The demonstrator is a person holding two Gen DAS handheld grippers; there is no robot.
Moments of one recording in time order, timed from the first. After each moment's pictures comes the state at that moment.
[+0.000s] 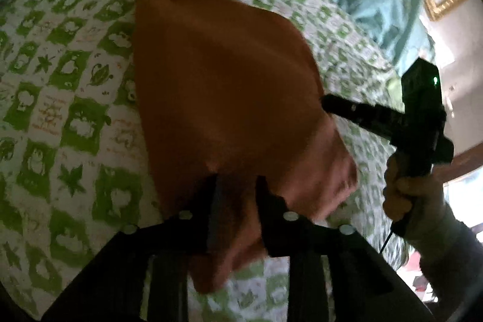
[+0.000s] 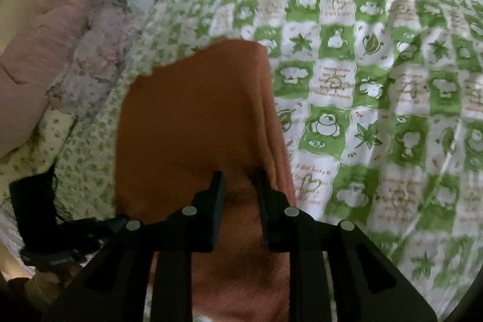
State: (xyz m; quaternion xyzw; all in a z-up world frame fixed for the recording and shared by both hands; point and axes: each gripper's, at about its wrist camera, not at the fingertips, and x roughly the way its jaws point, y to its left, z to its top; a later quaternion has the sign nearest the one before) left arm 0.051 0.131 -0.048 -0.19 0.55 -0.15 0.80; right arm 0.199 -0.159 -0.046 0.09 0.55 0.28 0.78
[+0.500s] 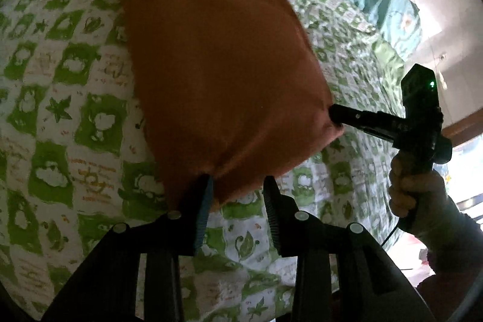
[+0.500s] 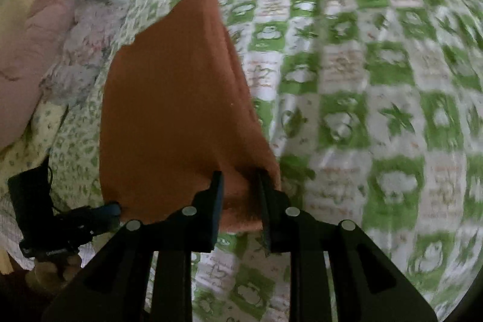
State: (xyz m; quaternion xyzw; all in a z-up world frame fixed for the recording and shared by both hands) left arm 0.001 0.118 -0.060 -0.15 0.57 -0.19 0.79; right arm 0.125 -0.202 -0.067 0.11 0.58 0.22 0.78
